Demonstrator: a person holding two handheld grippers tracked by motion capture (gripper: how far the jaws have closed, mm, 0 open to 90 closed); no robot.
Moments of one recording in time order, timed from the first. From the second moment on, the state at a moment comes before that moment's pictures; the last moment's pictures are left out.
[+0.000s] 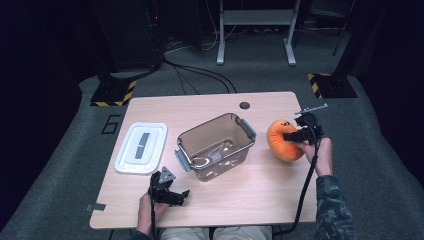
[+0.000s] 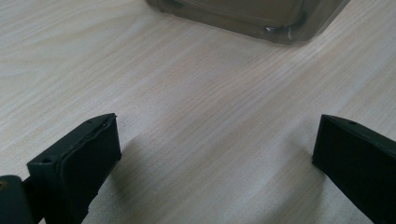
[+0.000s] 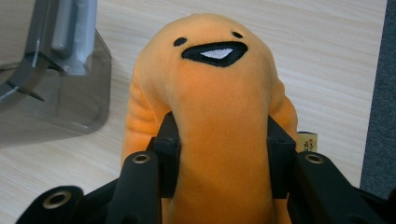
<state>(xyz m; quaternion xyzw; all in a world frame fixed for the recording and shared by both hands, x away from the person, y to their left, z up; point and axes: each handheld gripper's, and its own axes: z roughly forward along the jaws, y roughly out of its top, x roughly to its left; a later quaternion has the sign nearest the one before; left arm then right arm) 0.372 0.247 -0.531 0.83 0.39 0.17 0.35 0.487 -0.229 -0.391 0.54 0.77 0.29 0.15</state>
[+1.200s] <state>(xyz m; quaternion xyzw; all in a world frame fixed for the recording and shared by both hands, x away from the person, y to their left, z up) 0.372 0.248 -0.531 0.83 0.40 0.17 0.35 0.479 -0.188 -0.309 0.55 0.76 0.31 0.17</state>
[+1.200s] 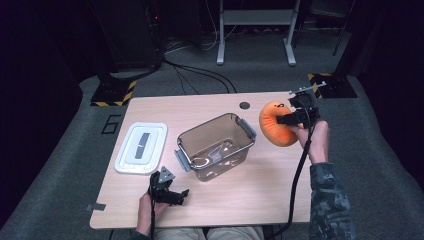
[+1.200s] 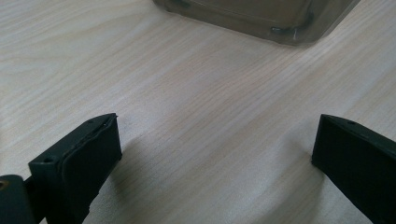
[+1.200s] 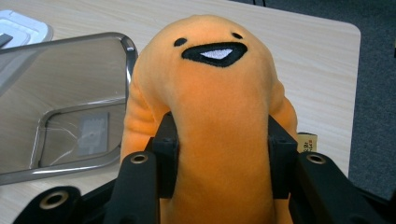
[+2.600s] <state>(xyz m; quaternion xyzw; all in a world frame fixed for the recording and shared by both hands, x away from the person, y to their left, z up) 0.372 0.248 -0.531 0.83 0.40 0.18 0.35 0.492 -0.115 -0.268 0.51 0.77 0.34 0.19</state>
